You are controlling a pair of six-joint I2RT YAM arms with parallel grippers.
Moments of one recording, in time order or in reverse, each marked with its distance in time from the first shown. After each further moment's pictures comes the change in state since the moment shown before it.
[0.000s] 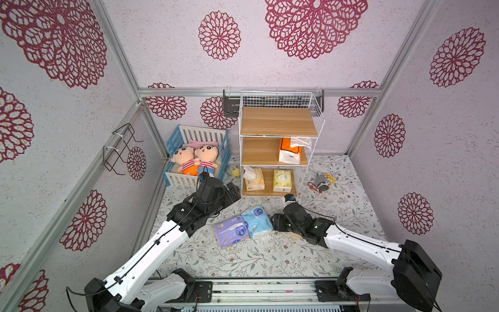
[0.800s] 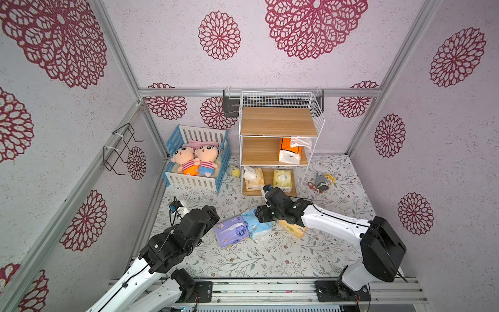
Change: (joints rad) left arm -0.122 -0.375 -0.211 -0.288 -0.344 -0.273; right arm 0.000 0.316 0.364 -0.154 -0.100 -0.187
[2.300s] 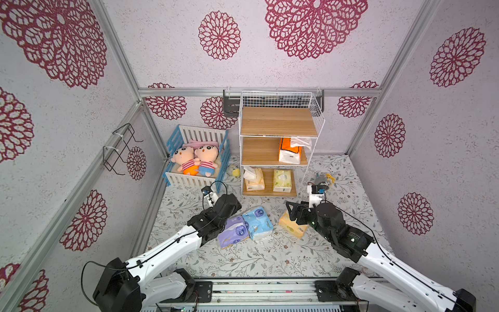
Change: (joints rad) left arm 0.043 0.454 -0.064 0.628 -0.033 0.266; right arm -0.089 -0.770 -0.401 0.135 0.250 0.022
